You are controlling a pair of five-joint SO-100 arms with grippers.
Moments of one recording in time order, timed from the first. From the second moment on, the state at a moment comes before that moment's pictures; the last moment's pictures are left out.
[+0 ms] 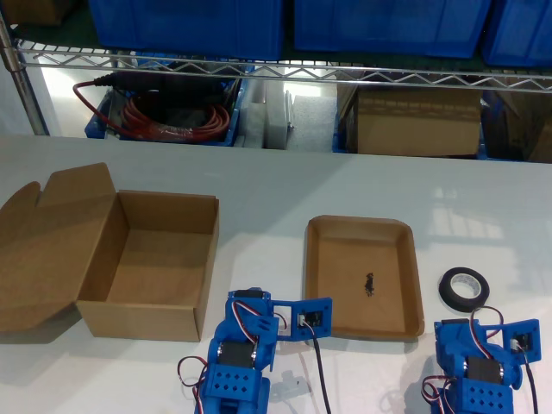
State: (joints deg) arm 0 6.9 189.8 175.8 47.0 0.1; arm 1 2.1 188.2 172.4 59.1 -10.7
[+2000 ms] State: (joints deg) arm 0 6.9 189.8 175.8 47.0 0.1; arm 1 10.3 104.1 123.0 49.0 -4.8
